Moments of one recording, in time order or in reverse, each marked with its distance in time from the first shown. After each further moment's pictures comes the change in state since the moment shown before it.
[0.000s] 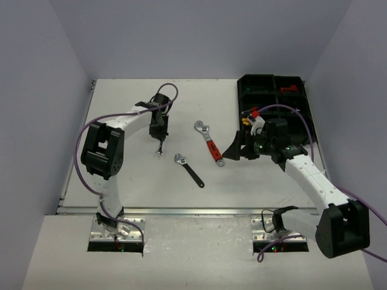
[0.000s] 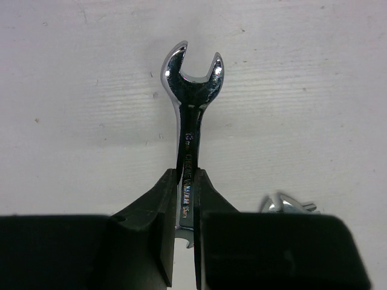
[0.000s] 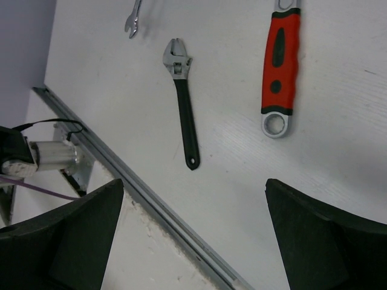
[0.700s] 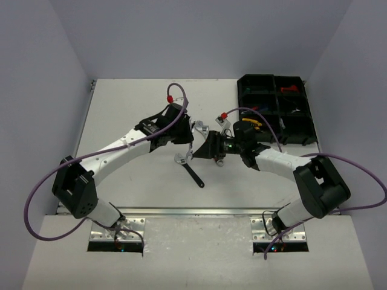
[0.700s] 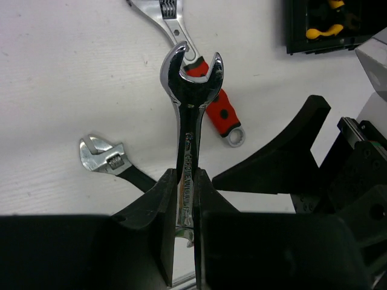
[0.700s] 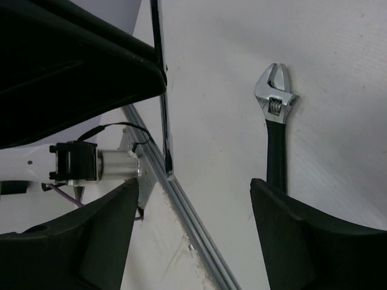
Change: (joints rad) left arm -0.334 -0.461 -0.218 0.212 -0.027 -0.366; right arm 0.297 0.386 -0.058 0.721 -0.053 0.415
